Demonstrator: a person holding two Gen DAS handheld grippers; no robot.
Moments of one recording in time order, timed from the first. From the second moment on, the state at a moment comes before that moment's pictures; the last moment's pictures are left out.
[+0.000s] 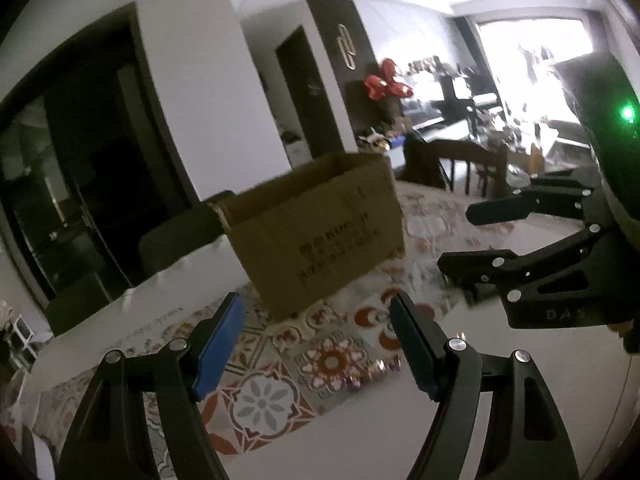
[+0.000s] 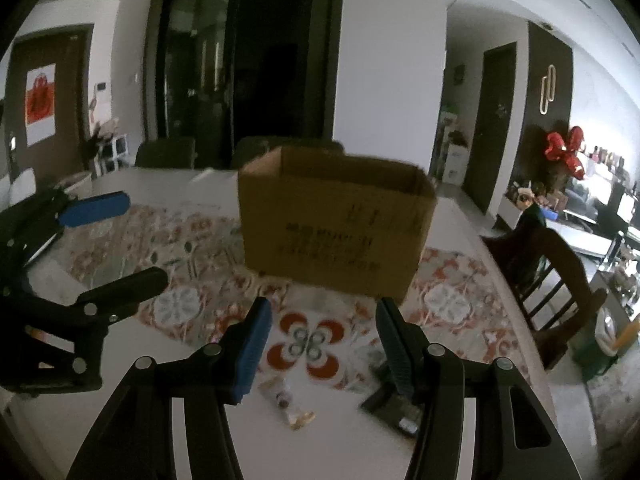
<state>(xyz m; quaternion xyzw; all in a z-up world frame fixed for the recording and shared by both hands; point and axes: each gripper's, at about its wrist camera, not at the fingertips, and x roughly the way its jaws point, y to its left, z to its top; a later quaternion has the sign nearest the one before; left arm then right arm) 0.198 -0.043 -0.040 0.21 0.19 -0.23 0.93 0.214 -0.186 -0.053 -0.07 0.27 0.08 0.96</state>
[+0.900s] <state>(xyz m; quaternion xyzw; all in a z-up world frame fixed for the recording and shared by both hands) 0.243 -0.061 -0.125 0.22 0.30 -0.35 0.86 0.238 -0.171 -0.143 -0.07 0.41 0.10 0.91</state>
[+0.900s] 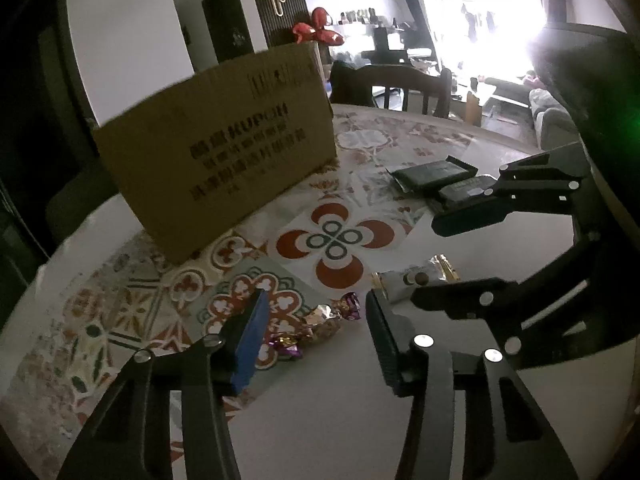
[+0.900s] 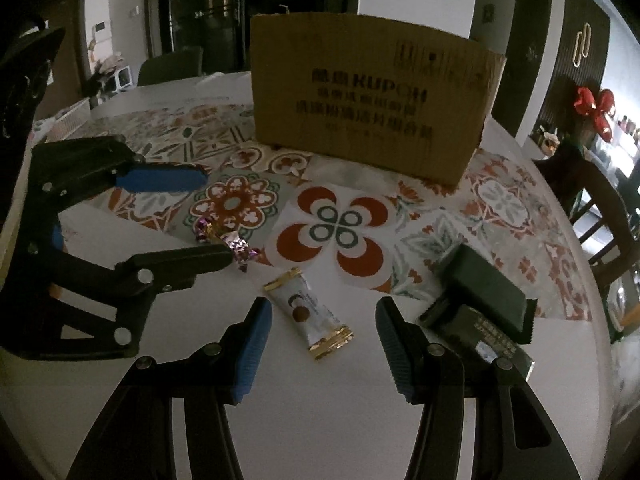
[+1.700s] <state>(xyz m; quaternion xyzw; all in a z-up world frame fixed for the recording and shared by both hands) 0.258 -0.066 -0.139 0.18 0.39 -0.36 0.83 0.246 -0.169 -0.154 -0.06 0.41 0.13 0.90</state>
